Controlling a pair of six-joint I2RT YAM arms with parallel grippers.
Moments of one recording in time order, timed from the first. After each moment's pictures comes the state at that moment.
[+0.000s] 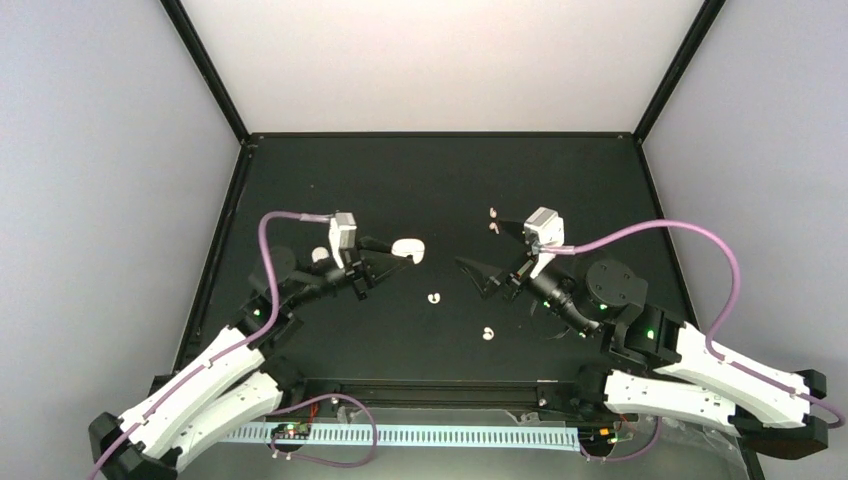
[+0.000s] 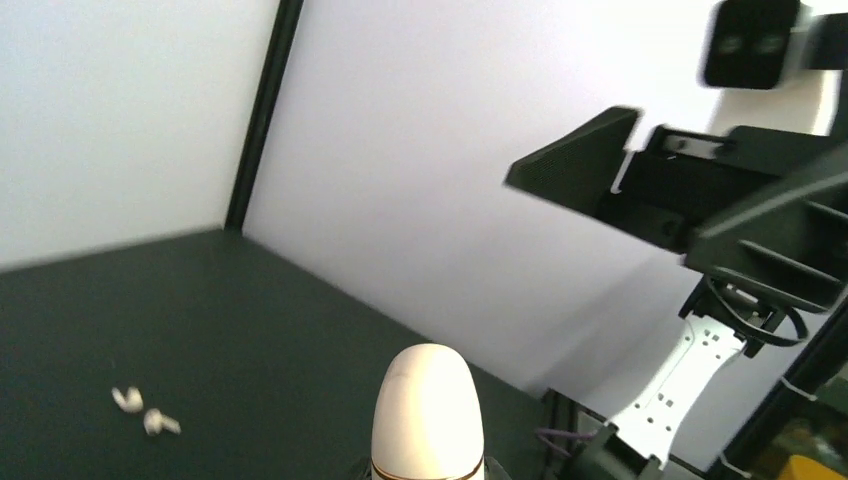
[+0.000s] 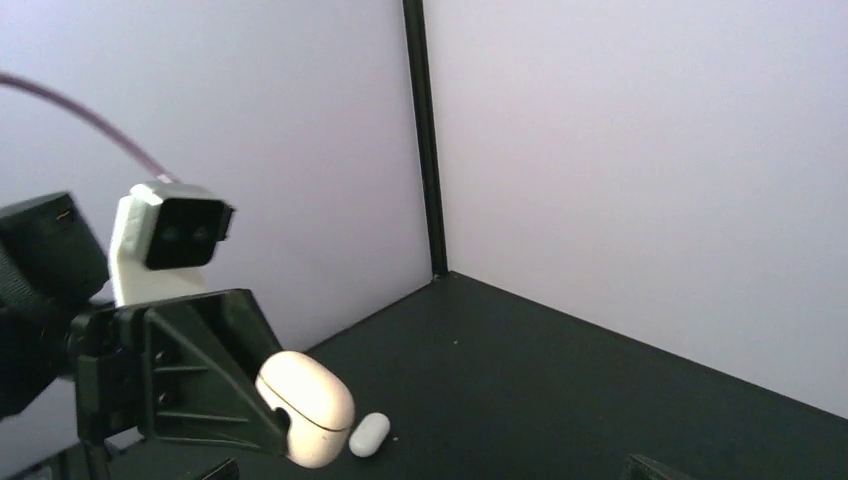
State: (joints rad) left arm -0.65 0.72 0.61 0.21 0.51 -0.48; right arm 1.20 0.71 0.93 -0.18 0.38 0.09
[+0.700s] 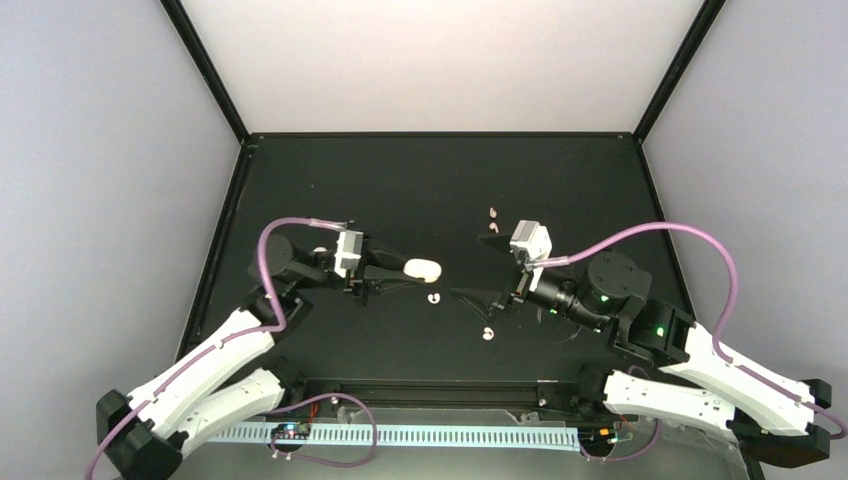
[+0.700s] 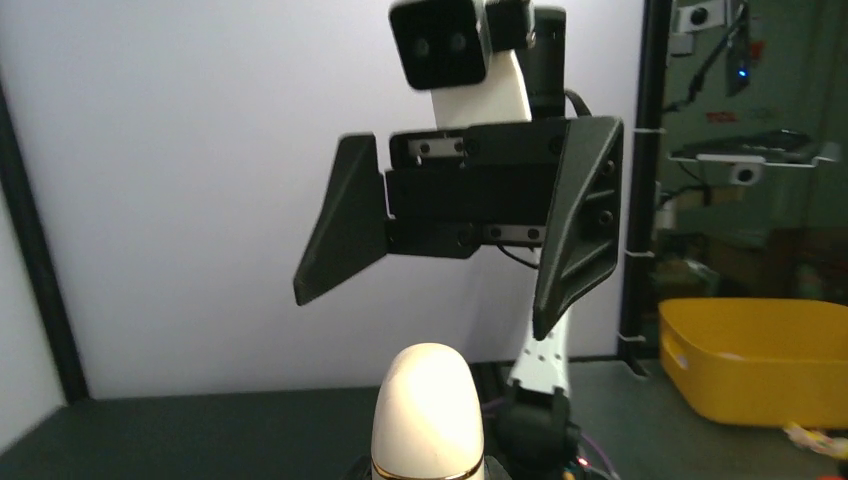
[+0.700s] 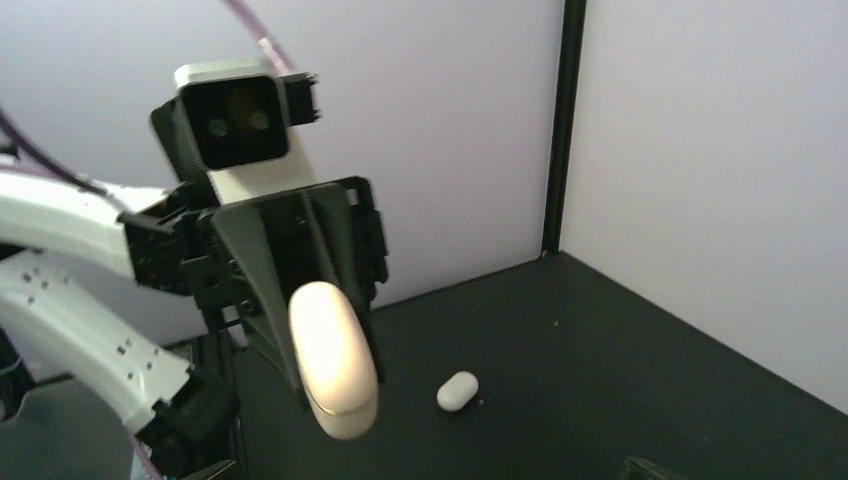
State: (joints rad) left arm -0.65 0.80 0.67 0.48 0.90 -0.22; right arm 1.13 0.71 0.98 -0.26 0.03 0.07
